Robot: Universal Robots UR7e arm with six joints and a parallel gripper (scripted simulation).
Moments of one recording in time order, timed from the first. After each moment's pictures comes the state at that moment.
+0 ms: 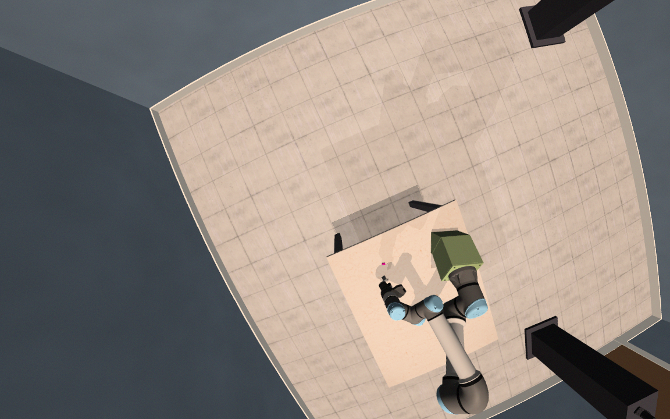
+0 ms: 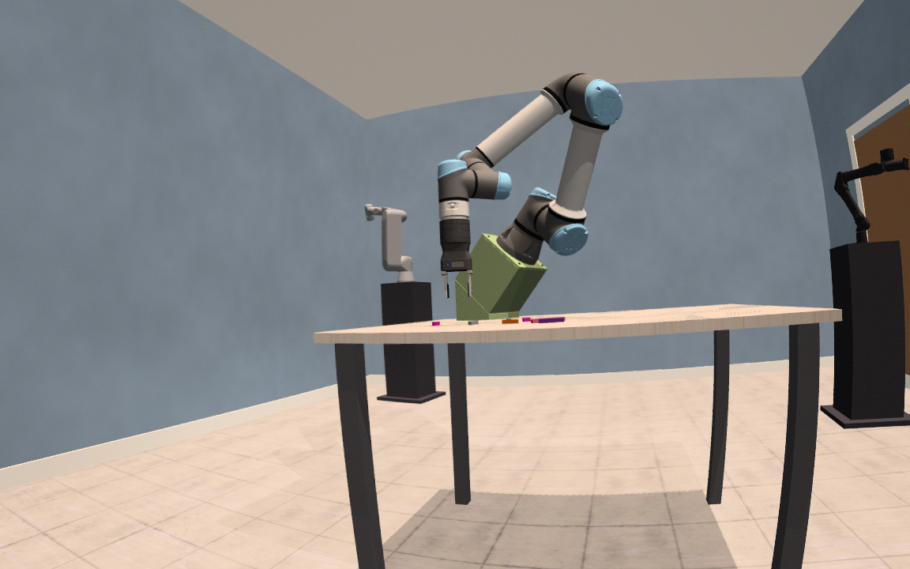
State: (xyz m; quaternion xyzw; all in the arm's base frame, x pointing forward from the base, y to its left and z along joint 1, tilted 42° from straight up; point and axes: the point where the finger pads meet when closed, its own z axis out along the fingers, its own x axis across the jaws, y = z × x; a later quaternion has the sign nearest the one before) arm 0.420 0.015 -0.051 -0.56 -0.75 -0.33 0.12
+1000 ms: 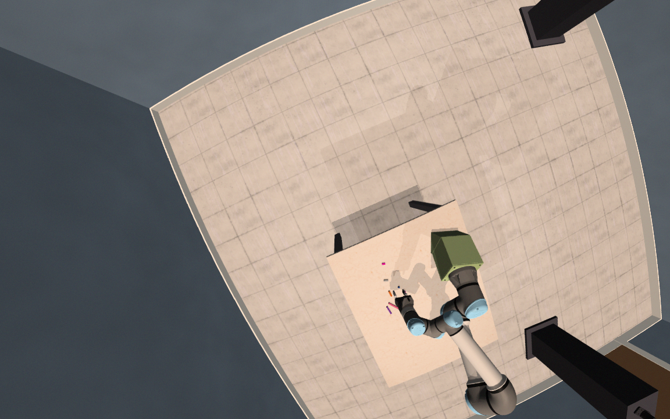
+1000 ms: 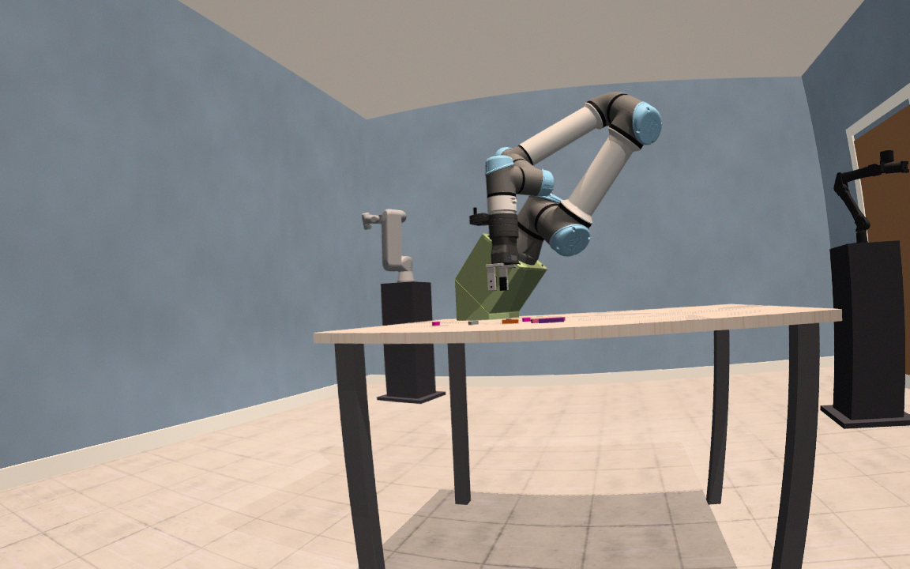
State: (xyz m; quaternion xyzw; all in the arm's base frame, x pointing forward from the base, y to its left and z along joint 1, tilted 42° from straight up) arm 0.365 0.080 0.007 -0.12 -0.93 -0.35 -0.06
